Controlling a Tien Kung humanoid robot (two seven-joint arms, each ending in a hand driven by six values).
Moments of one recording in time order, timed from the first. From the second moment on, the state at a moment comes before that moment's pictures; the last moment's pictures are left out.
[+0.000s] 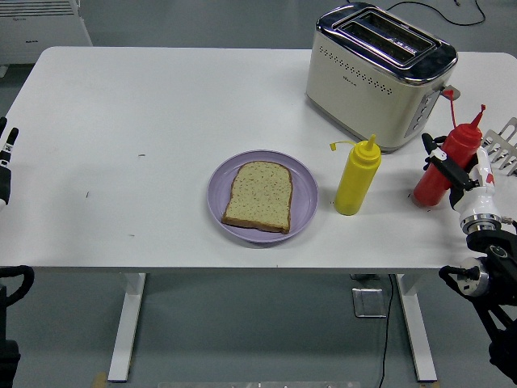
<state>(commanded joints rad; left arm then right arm) -0.07 0.01 -1.86 -1.44 0.63 0.07 -0.02 0.29 -0.18 1.20 1.13 -0.78 -0.33 0.33</state>
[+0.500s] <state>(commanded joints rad) -0.07 0.01 -1.86 -1.44 0.63 0.07 -0.02 0.28 -0.19 1.23 1.20 -0.76 -0.33 0.33</state>
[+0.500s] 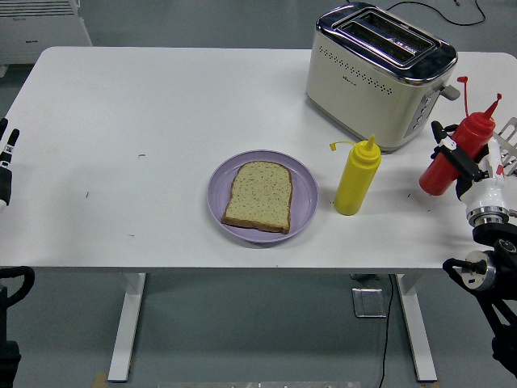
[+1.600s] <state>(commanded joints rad) -0.06 0.01 -1.86 -1.44 0.63 0.07 -0.02 0.68 -0.36 0.89 1.40 -1.89 -0.47 -0.11</state>
